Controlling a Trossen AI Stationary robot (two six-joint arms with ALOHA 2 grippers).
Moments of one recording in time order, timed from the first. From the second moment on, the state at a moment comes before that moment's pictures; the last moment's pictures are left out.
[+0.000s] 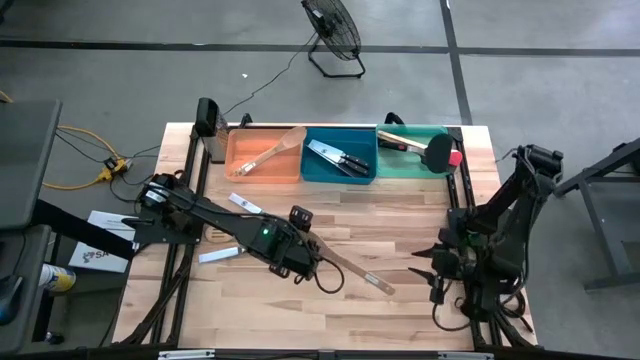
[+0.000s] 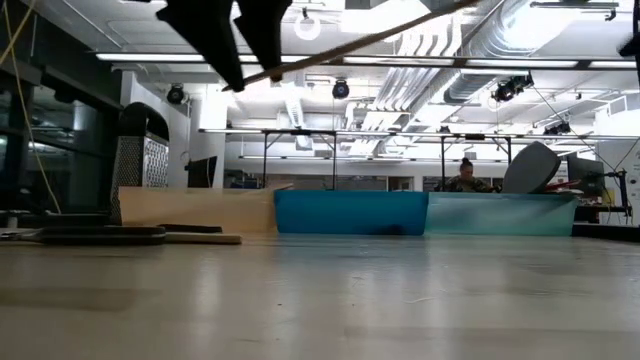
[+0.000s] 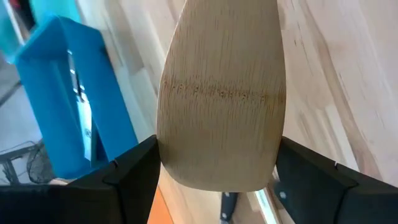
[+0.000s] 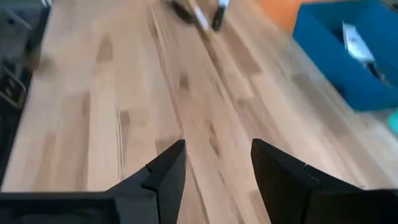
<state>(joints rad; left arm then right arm) -0.39 1.81 1.65 -1.14 -0.51 0.10 1.10 1.26 0.83 -0.88 0.97 1.25</state>
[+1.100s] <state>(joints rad) 0.05 1.74 1.55 -1.23 -0.53 0.01 1.12 1.48 0.83 -0.84 1.07 1.45</state>
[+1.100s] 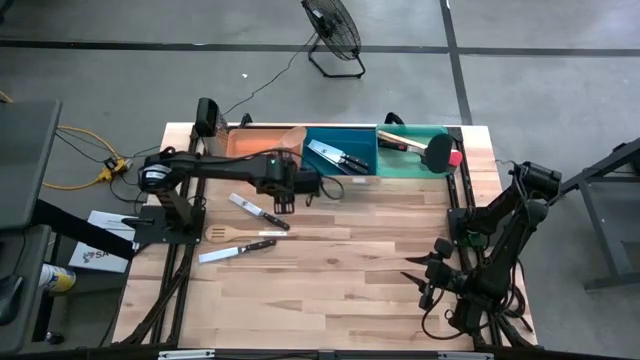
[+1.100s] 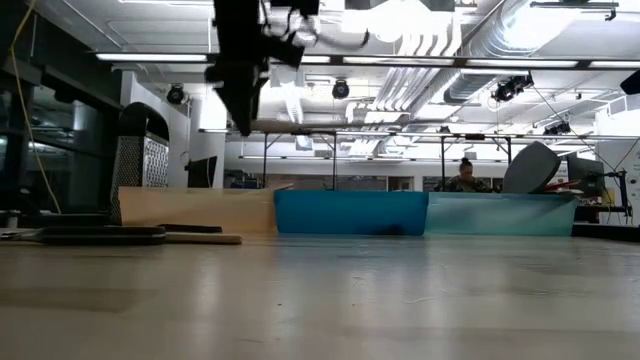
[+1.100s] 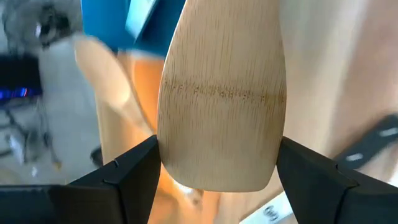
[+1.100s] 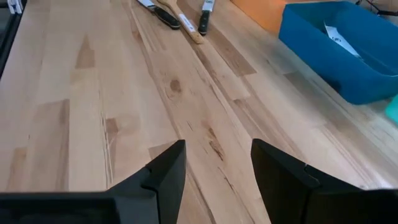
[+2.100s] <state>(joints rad) 0.26 1.16 0.88 -0.67 -0.69 -0.11 1.09 1.48 0.83 -0.75 1.08 1.44</state>
